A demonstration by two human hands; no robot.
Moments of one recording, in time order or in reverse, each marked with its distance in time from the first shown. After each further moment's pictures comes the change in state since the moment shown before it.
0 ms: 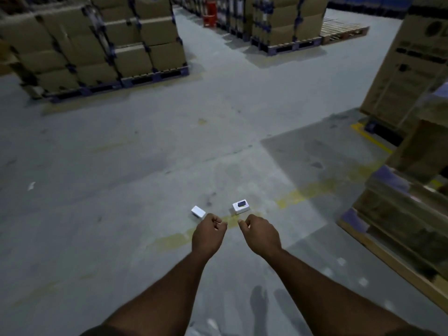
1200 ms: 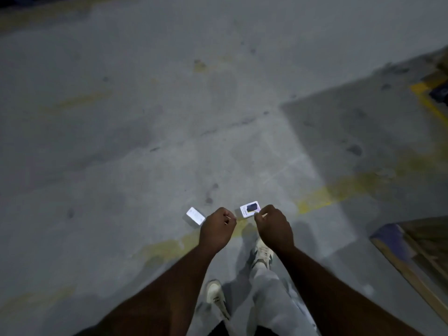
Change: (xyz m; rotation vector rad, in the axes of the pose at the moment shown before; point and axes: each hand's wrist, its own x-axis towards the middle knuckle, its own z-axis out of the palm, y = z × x) left_hand 0.461 0.020 0.071 0.104 -0.286 -0.175; right_hand 0.466 -0.033 0.079 0.143 -0.152 0.311
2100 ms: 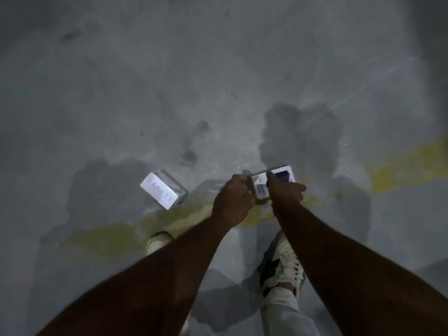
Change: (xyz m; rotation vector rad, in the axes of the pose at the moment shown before) left_hand 0.389 -0.211 0.311 -0.018 -0.240 -0.145; right_hand 0.419 0.210 0.392 0.398 0.038 0.850
